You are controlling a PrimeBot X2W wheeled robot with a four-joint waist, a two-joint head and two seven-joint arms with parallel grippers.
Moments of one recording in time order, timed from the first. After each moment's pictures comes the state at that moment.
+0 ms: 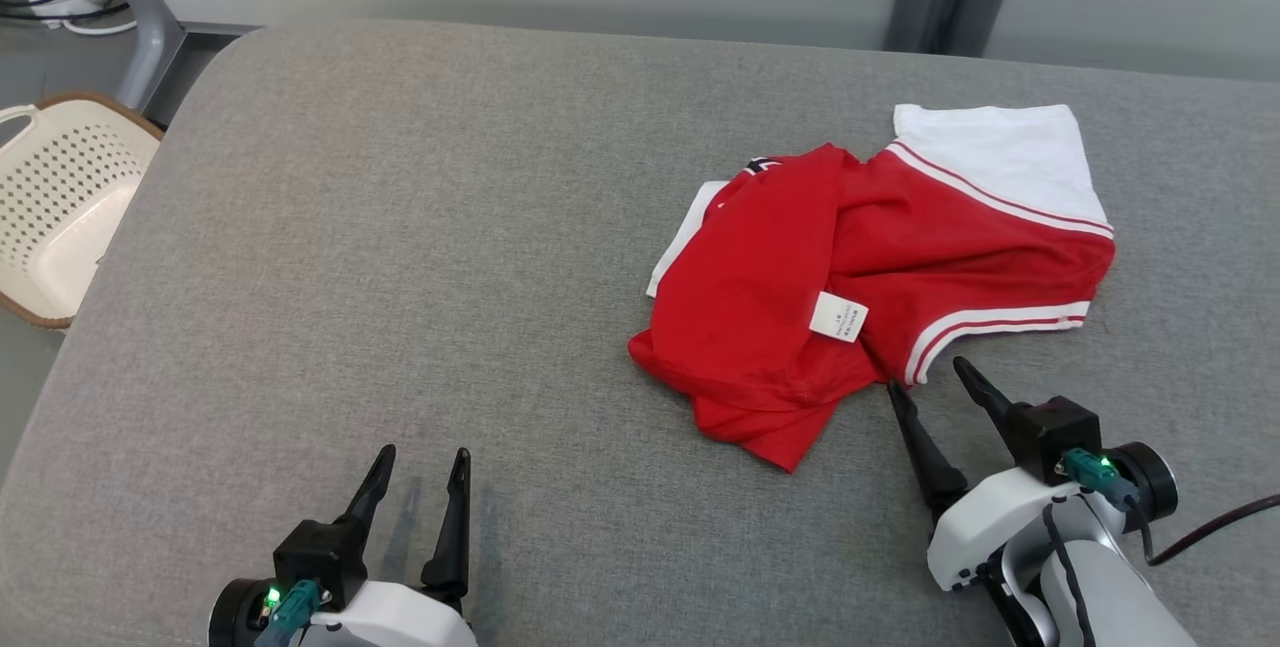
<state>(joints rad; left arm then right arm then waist) -0.06 0.05 -0.17 0.37 -0.22 0.00 -0.26 -0.34 -0.08 0.23 0.64 0.11 0.13 -0.26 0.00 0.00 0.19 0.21</state>
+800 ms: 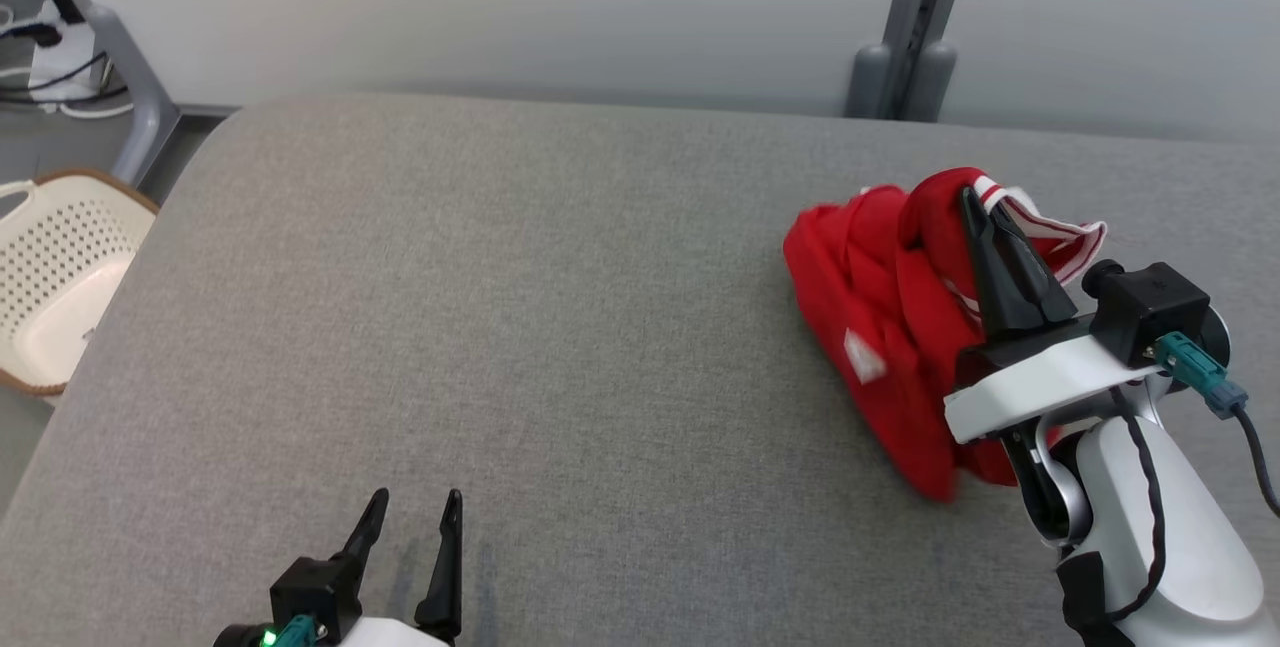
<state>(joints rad) -0.02 0.05 -0.16 0.40 -0.23 0.01 -0.26 -0.45 -0.09 0.16 0.40 0.19 0.13 -0.26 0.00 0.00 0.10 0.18</state>
